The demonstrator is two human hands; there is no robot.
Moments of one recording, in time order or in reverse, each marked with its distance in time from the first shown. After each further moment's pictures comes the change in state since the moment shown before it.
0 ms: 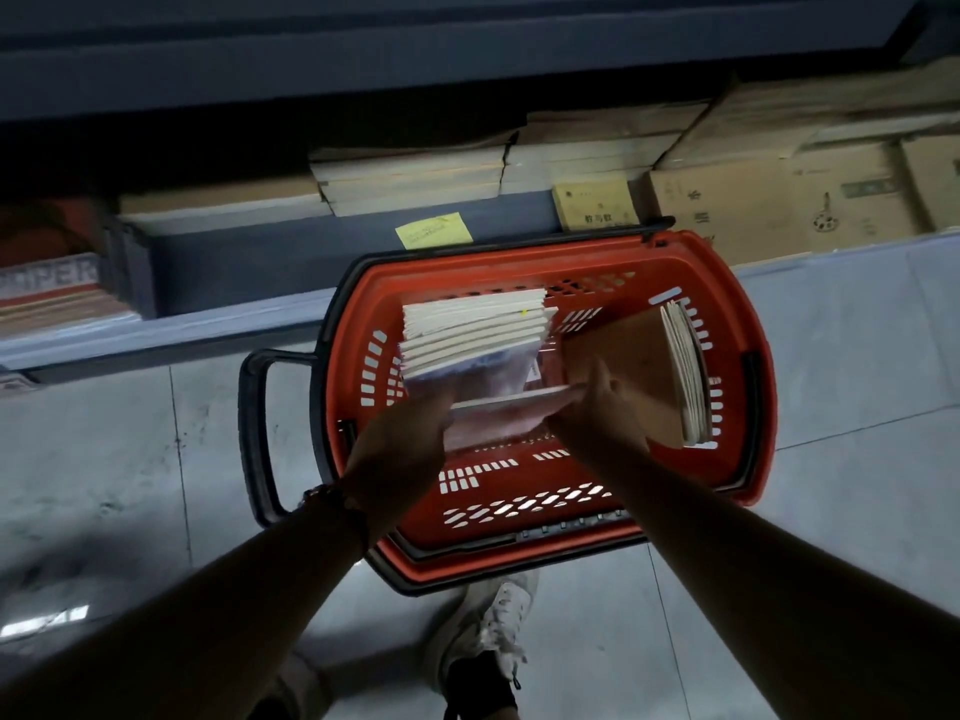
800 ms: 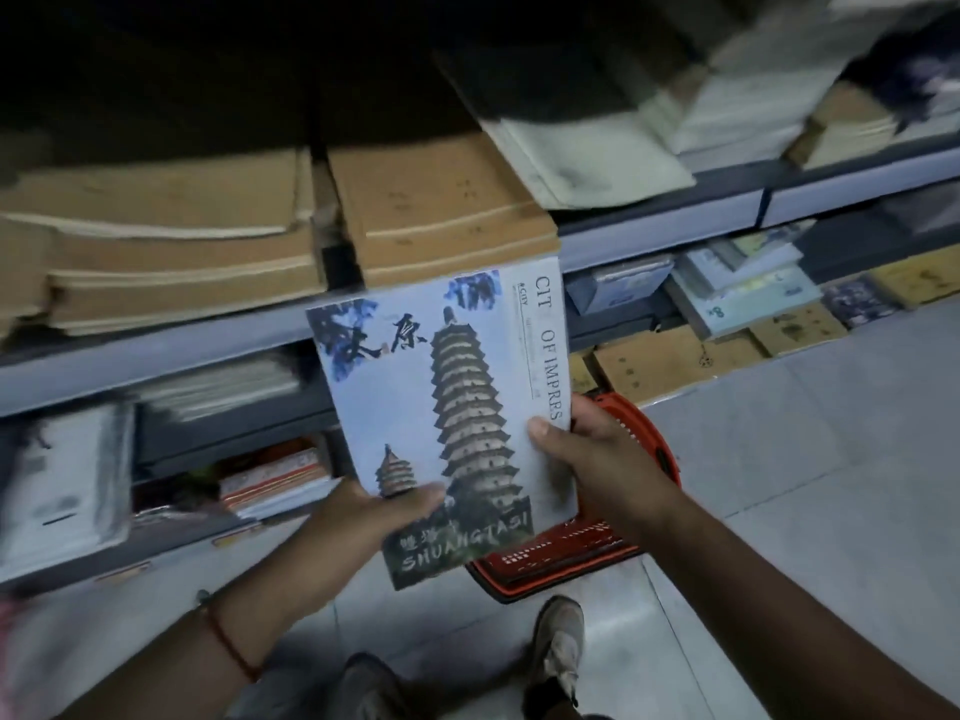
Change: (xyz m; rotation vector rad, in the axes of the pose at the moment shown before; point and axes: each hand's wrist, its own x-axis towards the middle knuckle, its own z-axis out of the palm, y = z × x) left_hand -0.245 0.127 -0.409 -1.012 -0.109 -0.157; right_hand -0.349 -0.233 -0.253 0.855 -0.242 -0.371
